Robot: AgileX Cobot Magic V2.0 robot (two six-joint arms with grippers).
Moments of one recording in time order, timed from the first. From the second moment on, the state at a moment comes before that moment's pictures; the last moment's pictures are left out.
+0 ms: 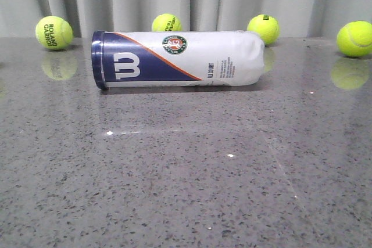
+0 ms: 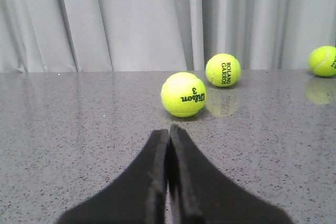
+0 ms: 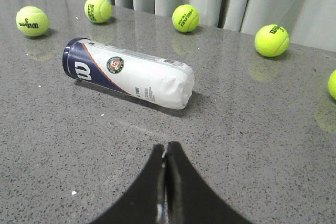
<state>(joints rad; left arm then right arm) 0.11 0.00 0.00 -0.09 0.04 0.13 0.59 0.22 -0.47 -0.09 0.53 0.16</state>
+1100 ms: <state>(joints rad) 0.11 0.34 -0.46 -0.17 0.45 0.13 0.59 0.16 -0.43 -0.09 0.53 0.16</state>
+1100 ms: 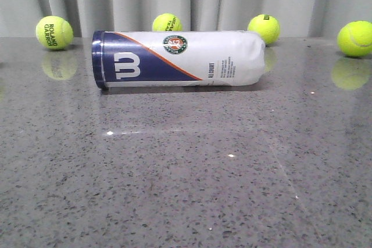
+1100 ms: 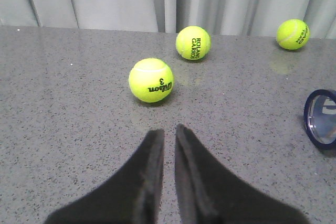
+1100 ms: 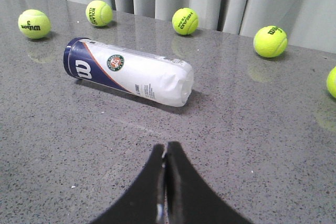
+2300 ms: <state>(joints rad) 0.11 1.09 -0.80 -1.01 0.79 0.64 0.59 0.16 -0.43 -0.09 0.53 0.16</state>
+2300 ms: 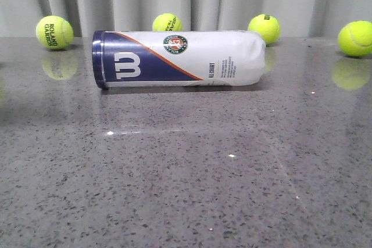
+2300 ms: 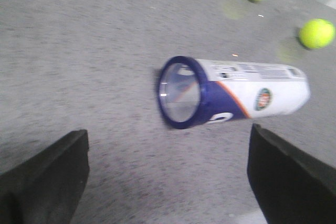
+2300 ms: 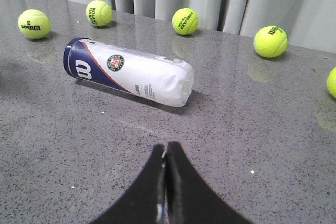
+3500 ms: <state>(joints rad) -0.13 1.77 -1.15 -1.34 1.01 0.84 0.59 0.16 -0.43 -0.09 0.53 0.16</state>
